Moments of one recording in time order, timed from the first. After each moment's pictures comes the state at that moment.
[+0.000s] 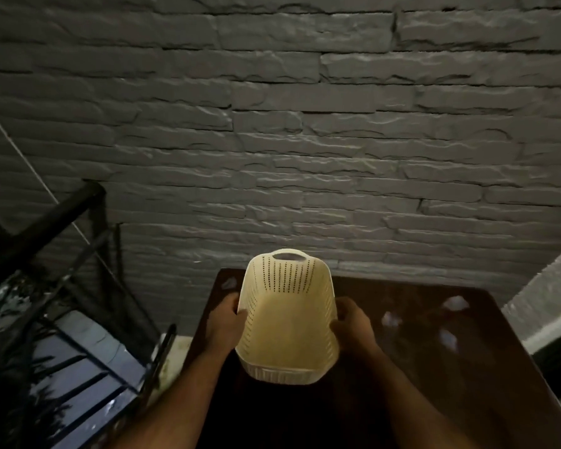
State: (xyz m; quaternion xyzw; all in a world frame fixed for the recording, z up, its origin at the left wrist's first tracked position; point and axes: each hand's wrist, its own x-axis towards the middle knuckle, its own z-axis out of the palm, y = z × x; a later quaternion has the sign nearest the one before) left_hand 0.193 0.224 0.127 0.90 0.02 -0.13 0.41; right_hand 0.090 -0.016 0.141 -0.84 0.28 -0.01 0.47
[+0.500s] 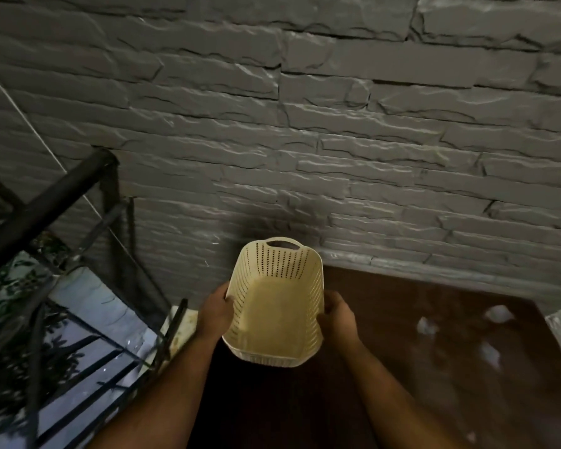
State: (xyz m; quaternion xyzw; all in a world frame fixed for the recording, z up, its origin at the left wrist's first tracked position) left_hand 0.266 0.290 0.093 0.92 0.03 -0.11 0.39; right_hand 0.181 0.055 0.099 -0.81 0.29 0.06 0.50
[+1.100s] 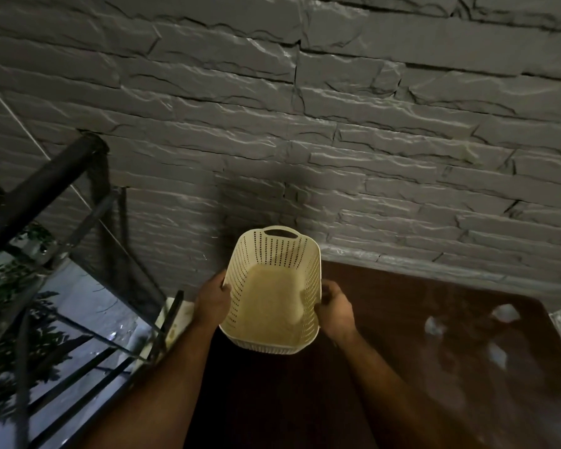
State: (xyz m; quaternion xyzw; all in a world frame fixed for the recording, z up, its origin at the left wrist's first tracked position) left_hand 0.307 0.302 0.076 0.91 0.02 -0.11 0.41; right_hand 0.221 0.068 0.082 -0.82 0.30 0.05 0.49
